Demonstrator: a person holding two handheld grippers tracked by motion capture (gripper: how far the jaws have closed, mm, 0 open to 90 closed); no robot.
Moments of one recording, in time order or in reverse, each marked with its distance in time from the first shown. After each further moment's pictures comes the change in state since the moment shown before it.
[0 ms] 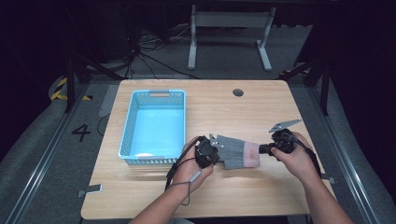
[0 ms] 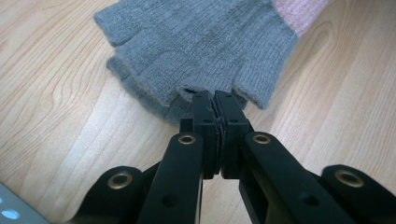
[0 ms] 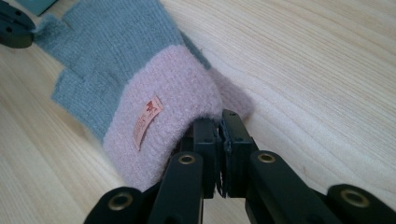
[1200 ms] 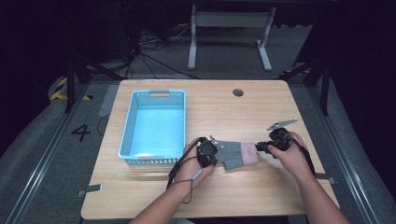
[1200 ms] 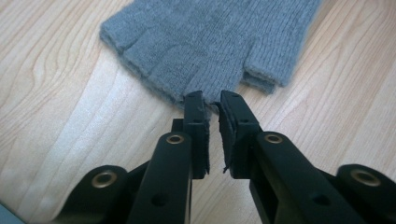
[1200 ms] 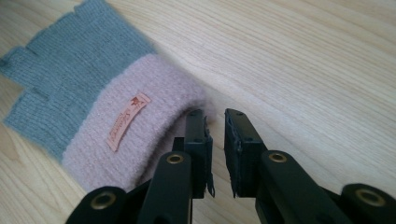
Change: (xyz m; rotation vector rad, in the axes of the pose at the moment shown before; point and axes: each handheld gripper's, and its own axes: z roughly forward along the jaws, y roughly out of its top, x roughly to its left) left arm 0.011 -0.004 0.023 0.090 0.005 -0.011; right arm -0.024 -0.007 0.029 -0.009 -0.047 0.060
